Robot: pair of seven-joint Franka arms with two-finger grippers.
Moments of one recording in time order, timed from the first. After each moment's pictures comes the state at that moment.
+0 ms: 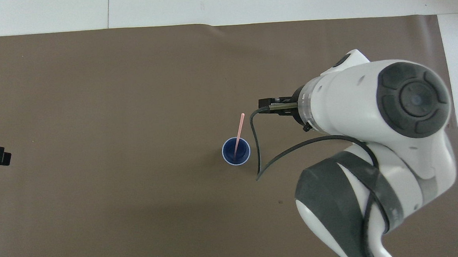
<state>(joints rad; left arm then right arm) 0.05 -0.09 -0.09 -1.50 -0.01 1.36 0.10 0.18 0.02 0.22 -1.72 -0.02 1.98 0.50</state>
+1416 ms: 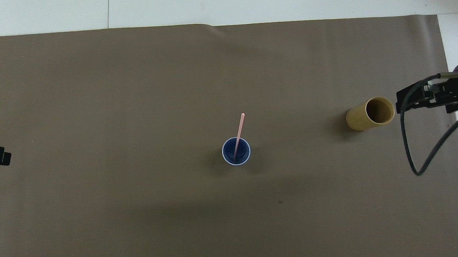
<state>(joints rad) 0.05 -0.09 -0.09 -1.50 -0.01 1.36 0.10 -0.10 0.05 0.17 -1.41 -0.02 1.38 0.13</state>
